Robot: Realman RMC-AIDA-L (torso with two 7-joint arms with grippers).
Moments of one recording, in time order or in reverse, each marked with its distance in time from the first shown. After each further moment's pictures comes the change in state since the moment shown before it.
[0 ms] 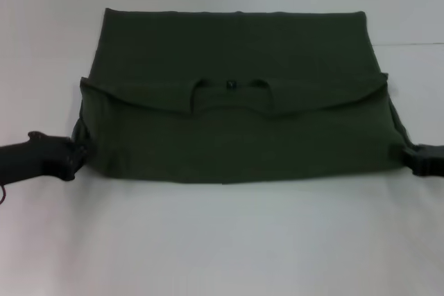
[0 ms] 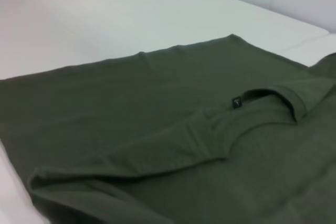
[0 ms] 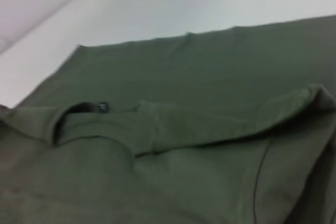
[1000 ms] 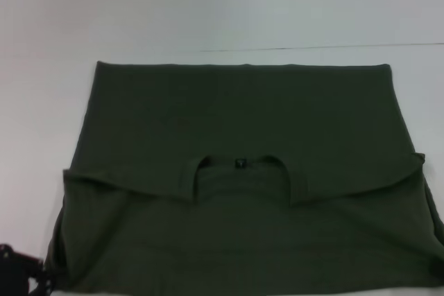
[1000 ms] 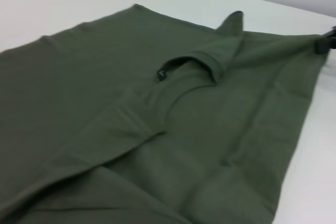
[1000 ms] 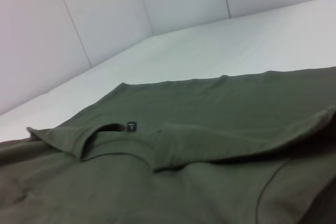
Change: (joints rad) left arm 0.256 -0.046 -0.066 0.295 0.139 0.564 0.262; right arm -0.369 0.003 0.144 0.208 0.187 -0.402 -0.655
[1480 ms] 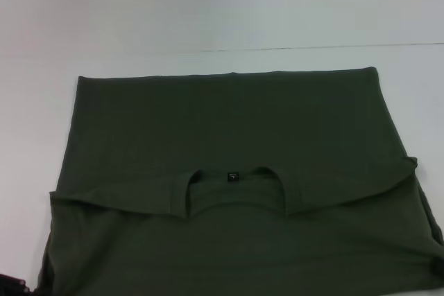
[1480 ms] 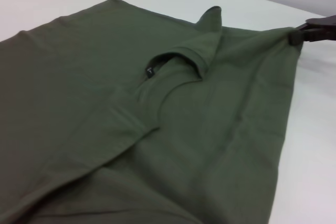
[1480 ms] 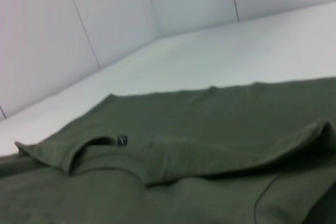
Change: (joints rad) left arm 0.035 0.004 -0.059 0.055 0.043 0.102 0.021; right arm 0.002 -0.006 0.011 -0.003 -0.013 -0.029 -0.011
